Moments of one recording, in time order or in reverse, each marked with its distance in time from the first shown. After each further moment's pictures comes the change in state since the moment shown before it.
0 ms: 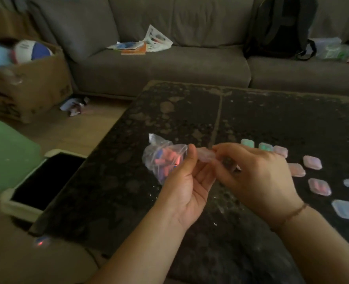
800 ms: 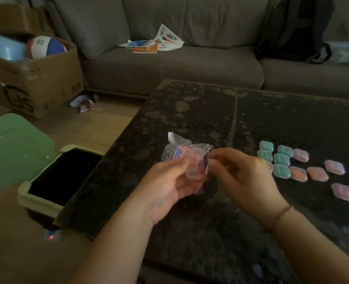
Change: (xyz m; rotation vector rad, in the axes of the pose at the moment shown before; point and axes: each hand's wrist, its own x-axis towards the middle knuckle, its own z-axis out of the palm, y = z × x) left_hand -0.017 0.063 -0.049 0.601 0.020 0.004; right_hand 0.009 -0.030 0.046 0.300 -0.137 0.226
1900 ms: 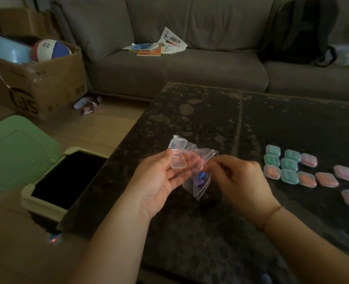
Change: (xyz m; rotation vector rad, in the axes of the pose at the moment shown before) left_hand 0.007 0.019 -0.009 -0.107 0.201 0.040; right_hand 0.010 0.001 0.020 -0.021 -0.076 0.085
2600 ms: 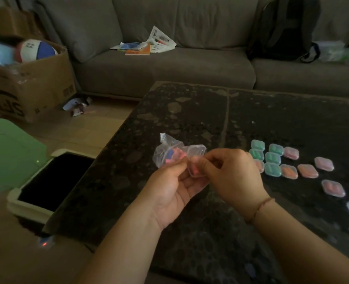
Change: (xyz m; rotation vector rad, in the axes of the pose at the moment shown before) left_hand -0.009 -0.027 0.027 -0.186 -0.211 -0.173; right_hand -0.003 -0.013 -0.018 0.029 0.066 0.135
